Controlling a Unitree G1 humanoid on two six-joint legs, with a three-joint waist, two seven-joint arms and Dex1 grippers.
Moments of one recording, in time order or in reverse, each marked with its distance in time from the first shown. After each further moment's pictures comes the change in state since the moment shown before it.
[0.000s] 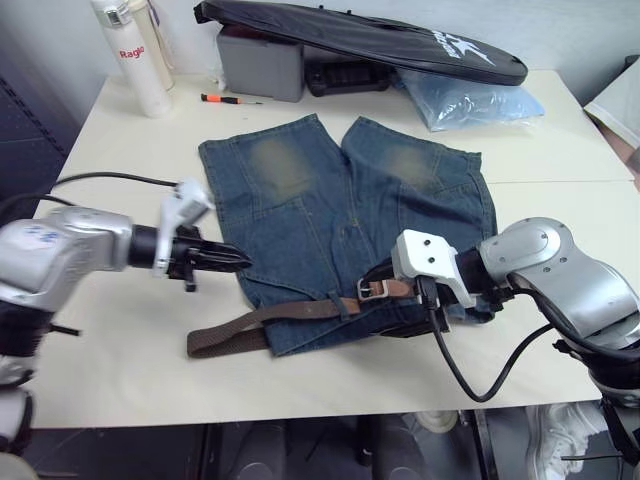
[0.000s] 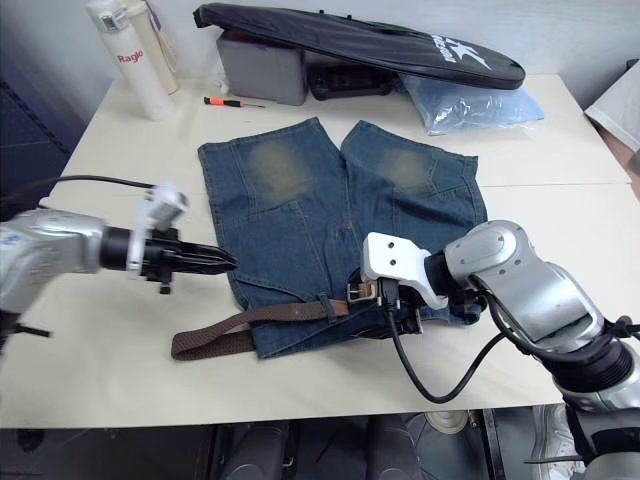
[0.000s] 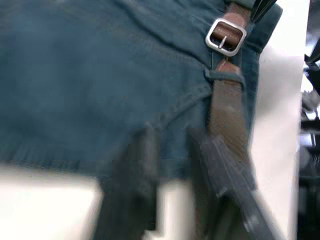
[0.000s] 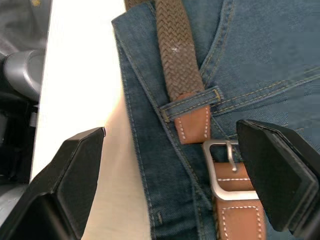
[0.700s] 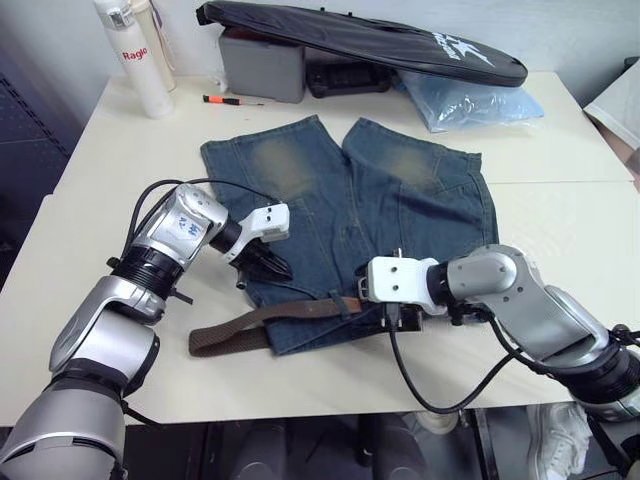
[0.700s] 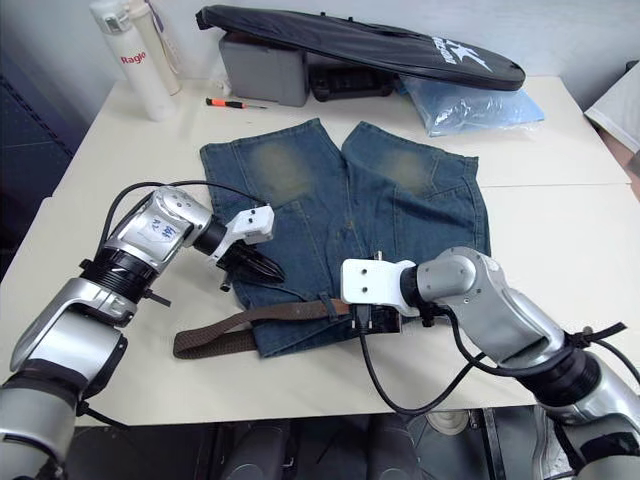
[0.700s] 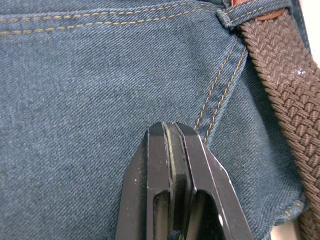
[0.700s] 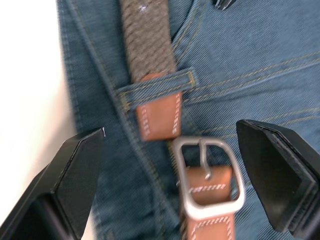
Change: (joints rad) left arm -0.279 -0.413 -0.208 0.582 0.583 -0.483 -0.358; right arm 0.039 0.055 0.163 -0.003 -0.264 -0.138 -0.188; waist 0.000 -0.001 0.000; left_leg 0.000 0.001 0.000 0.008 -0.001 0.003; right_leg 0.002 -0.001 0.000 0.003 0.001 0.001
